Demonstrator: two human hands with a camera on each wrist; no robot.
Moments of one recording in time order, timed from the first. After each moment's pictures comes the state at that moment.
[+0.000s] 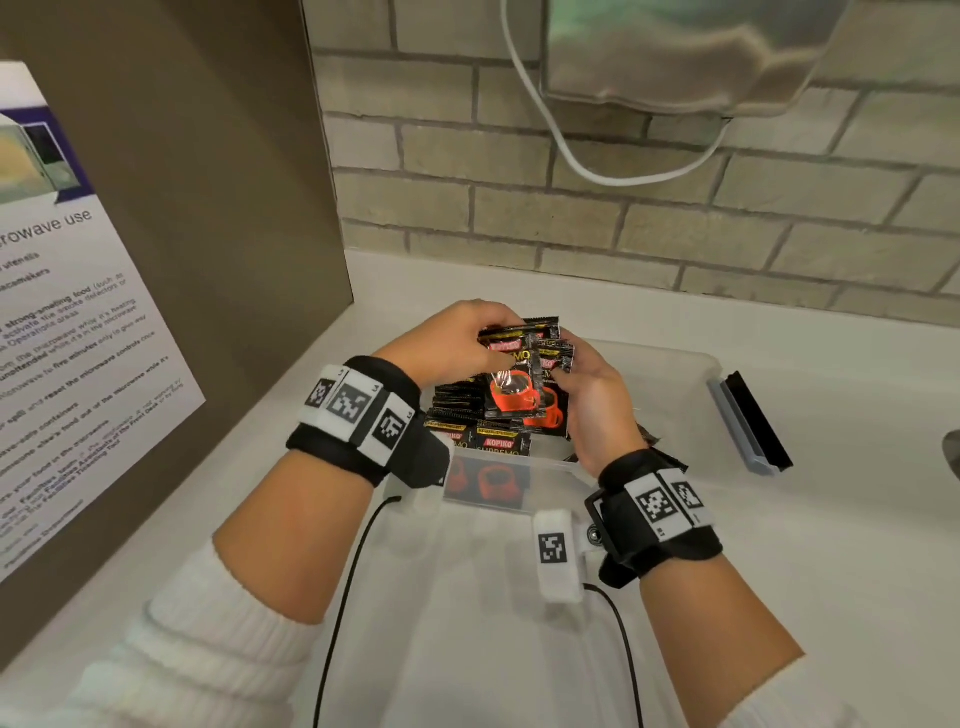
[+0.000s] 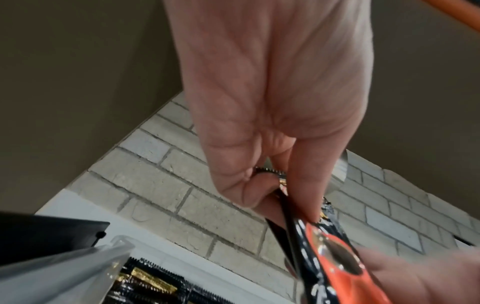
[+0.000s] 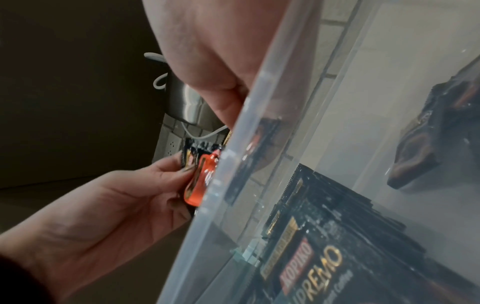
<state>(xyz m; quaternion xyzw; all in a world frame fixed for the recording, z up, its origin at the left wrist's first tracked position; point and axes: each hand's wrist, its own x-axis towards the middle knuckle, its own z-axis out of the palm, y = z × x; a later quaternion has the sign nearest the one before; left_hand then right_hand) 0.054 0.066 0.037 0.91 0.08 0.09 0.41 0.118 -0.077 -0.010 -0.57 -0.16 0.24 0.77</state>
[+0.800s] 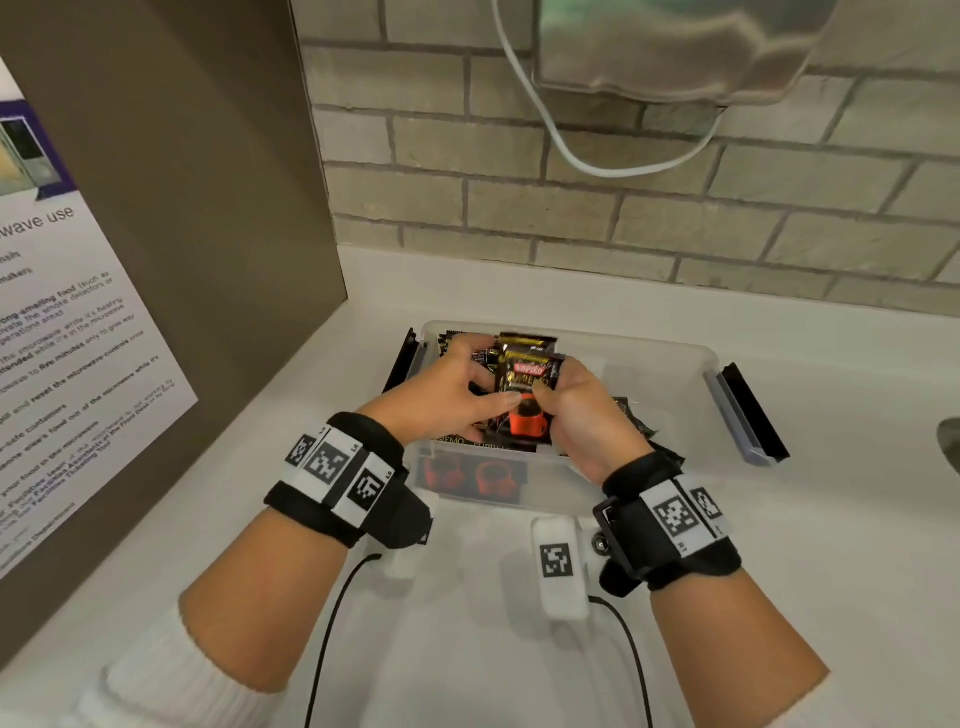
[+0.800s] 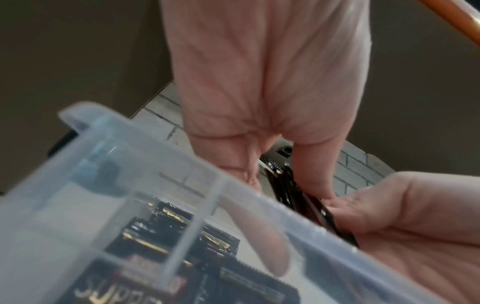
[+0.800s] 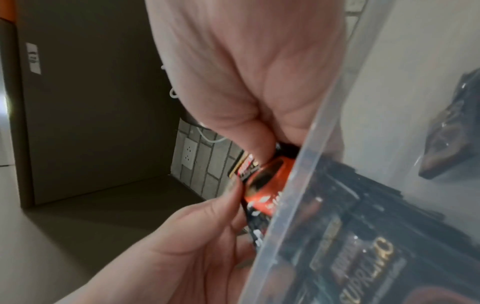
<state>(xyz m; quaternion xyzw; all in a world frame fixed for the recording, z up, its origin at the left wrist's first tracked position) 0.029 0.048 0.002 0.83 0.13 0.02 0.54 0.113 -0.070 -0.019 -0.70 -0.19 0.25 0.64</state>
